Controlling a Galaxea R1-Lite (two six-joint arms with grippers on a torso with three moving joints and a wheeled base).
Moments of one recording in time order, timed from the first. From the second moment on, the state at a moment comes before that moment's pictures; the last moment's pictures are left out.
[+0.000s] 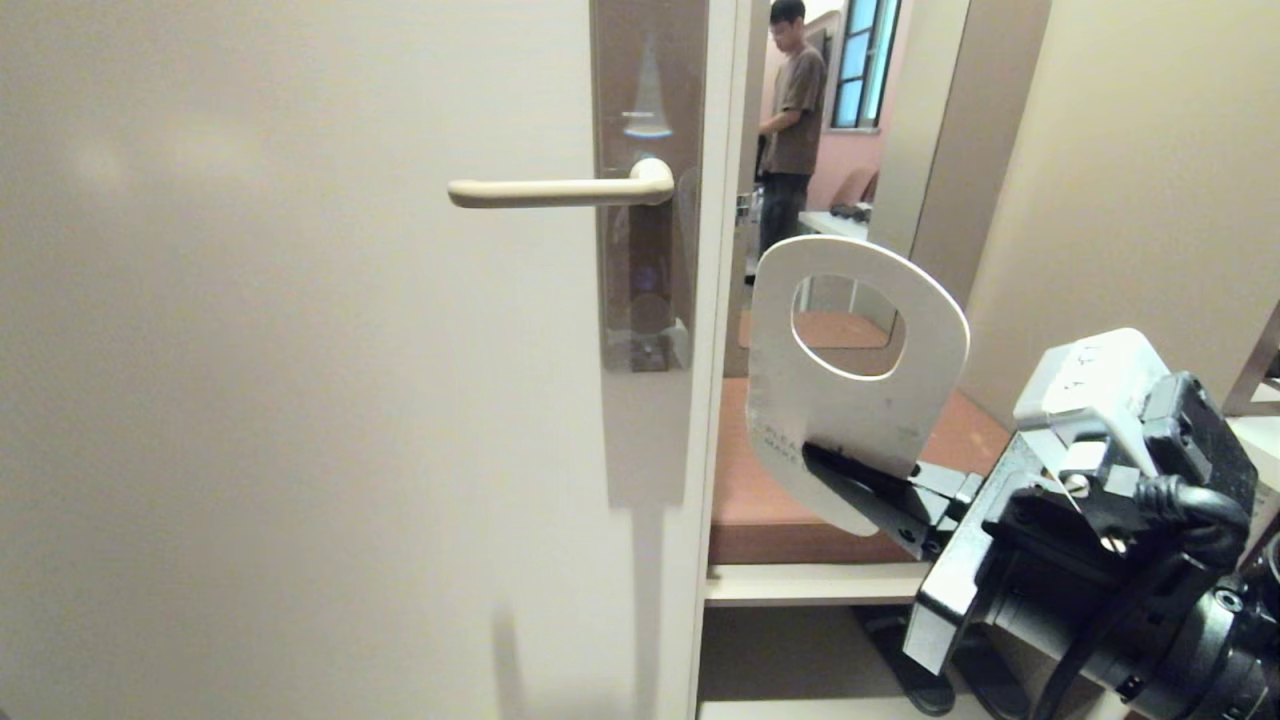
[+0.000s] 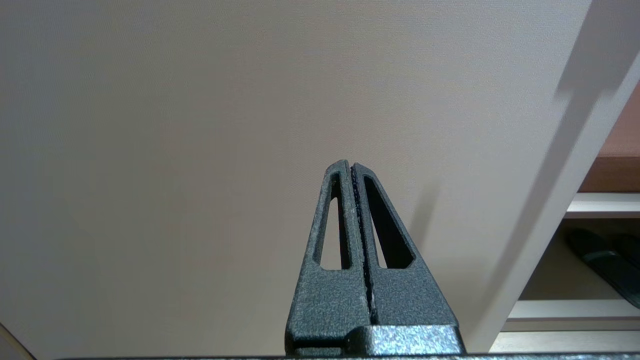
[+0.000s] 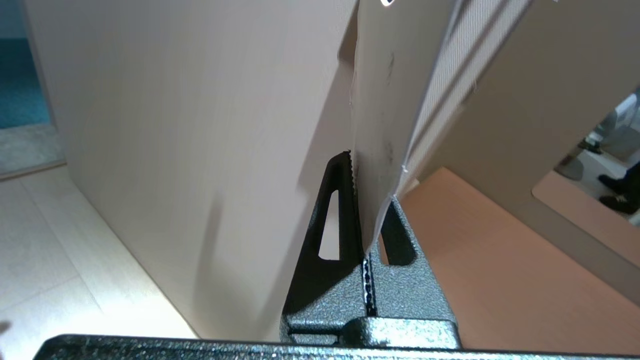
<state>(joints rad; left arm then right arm) 0.01 0.00 0.00 0.00 0.00 -0.03 0.90 1.38 -0.55 -0.77 -0.20 -0.20</state>
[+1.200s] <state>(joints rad) 0.01 0.00 0.00 0.00 0.00 -0.03 0.39 1.13 -0.22 -0.77 -0.26 -0.18</state>
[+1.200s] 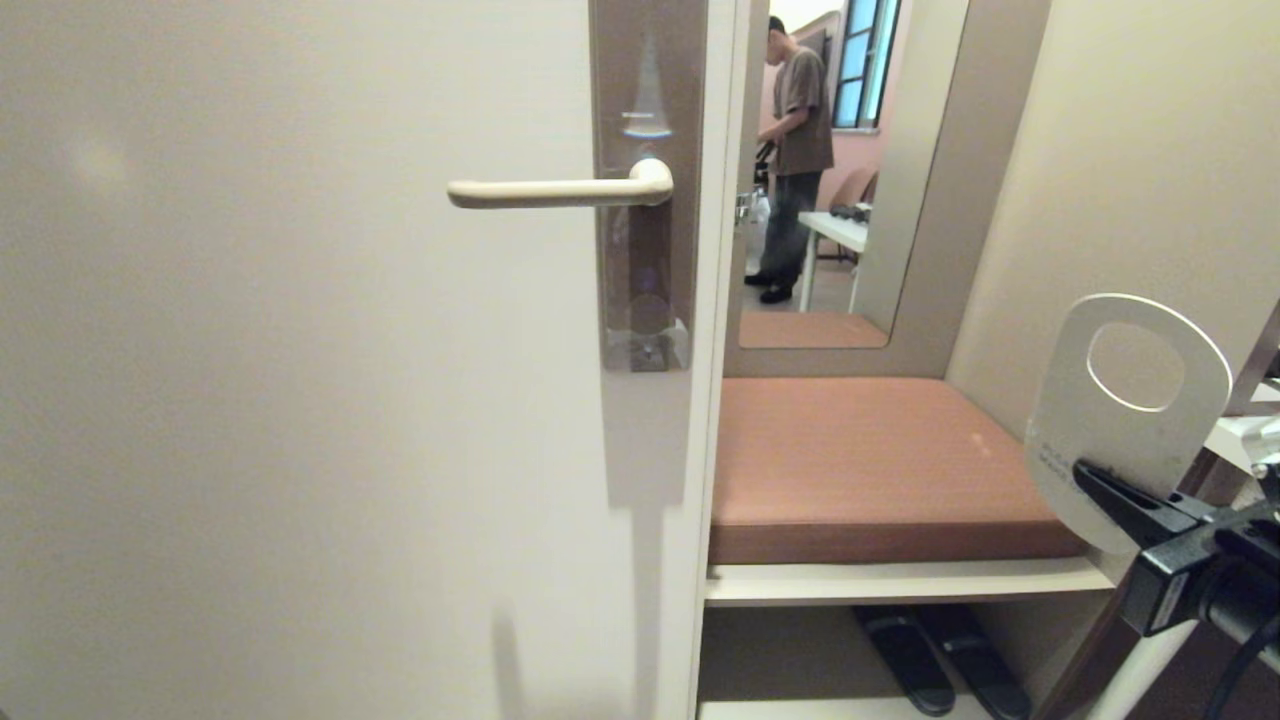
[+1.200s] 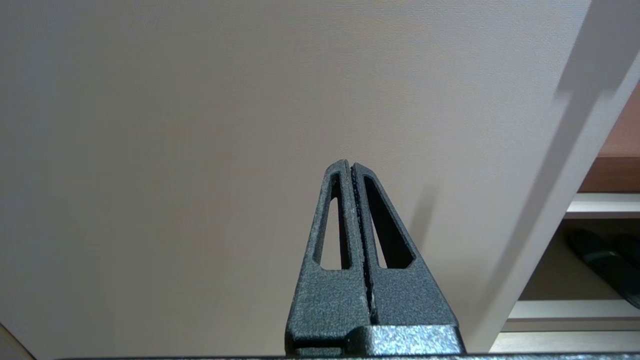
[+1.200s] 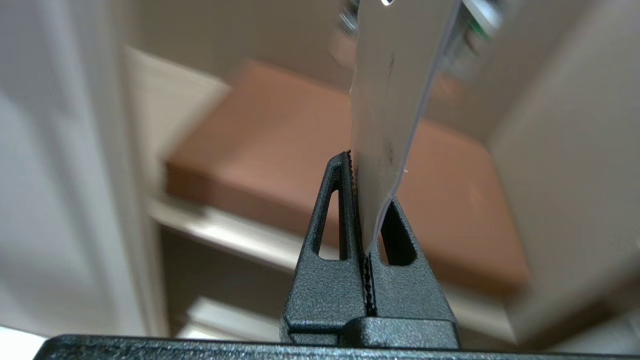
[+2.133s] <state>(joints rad) 0.01 0.00 0.00 0.00 0.00 -0.03 -0.10 0.54 0.00 -0.20 0.09 -0.18</state>
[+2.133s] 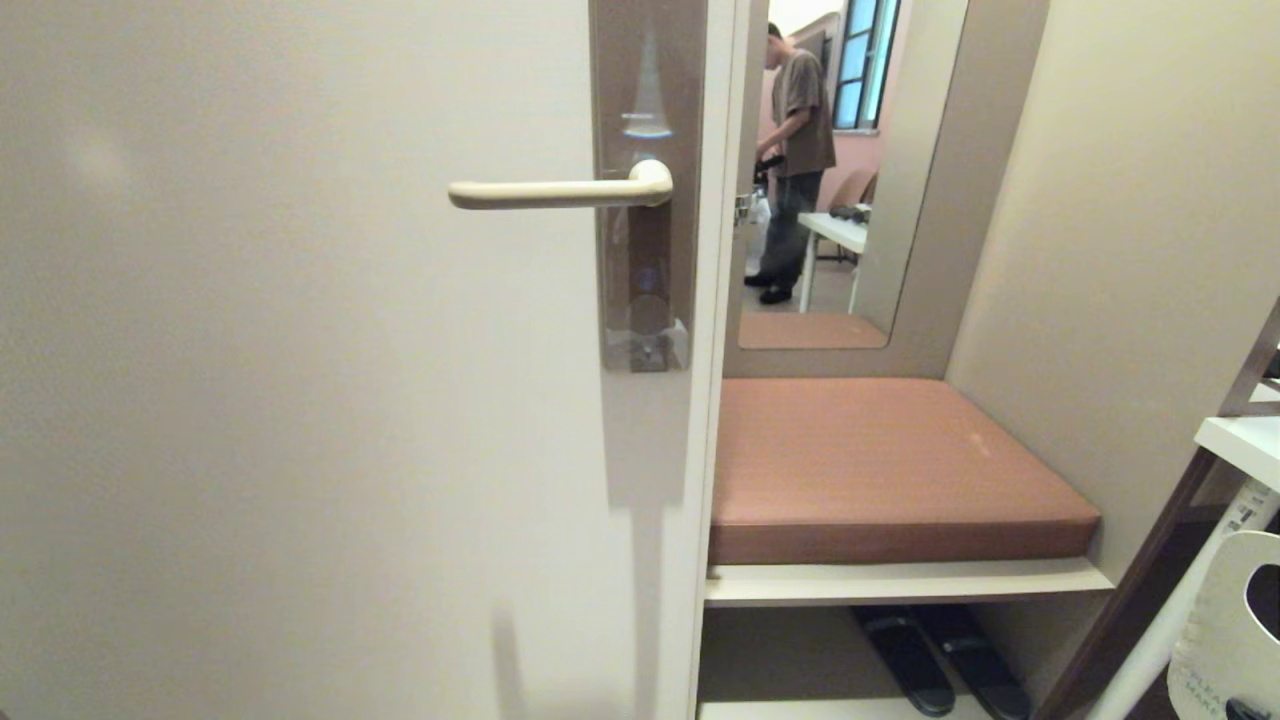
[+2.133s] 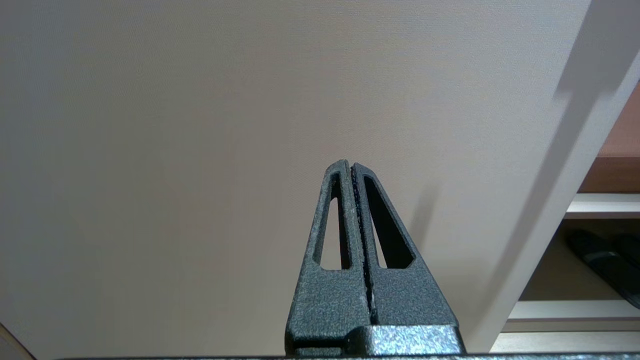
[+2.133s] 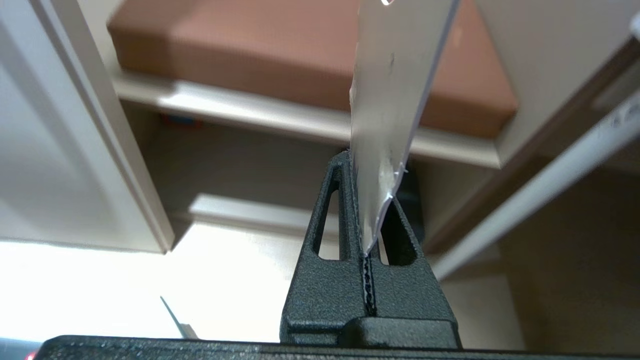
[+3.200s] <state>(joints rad) 0.01 0.00 0.00 0.00 0.00 -0.03 0.00 0.02 0.00 -0.03 0.03 -0.13</state>
